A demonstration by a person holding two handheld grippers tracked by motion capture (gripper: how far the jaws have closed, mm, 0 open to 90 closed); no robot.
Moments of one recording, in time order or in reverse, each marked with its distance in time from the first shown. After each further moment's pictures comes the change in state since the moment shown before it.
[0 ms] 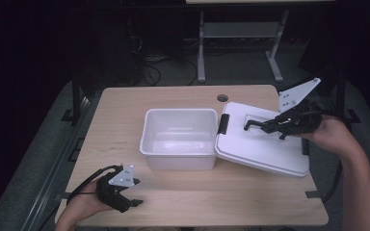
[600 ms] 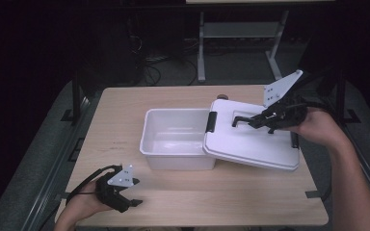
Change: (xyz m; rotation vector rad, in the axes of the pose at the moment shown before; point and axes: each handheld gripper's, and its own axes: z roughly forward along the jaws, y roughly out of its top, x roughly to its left) left arm -0.001 0.000 -0.002 -0.003 0.001 0.009; right arm 0.000 0.037 0.010 0.008 0.021 -0.060
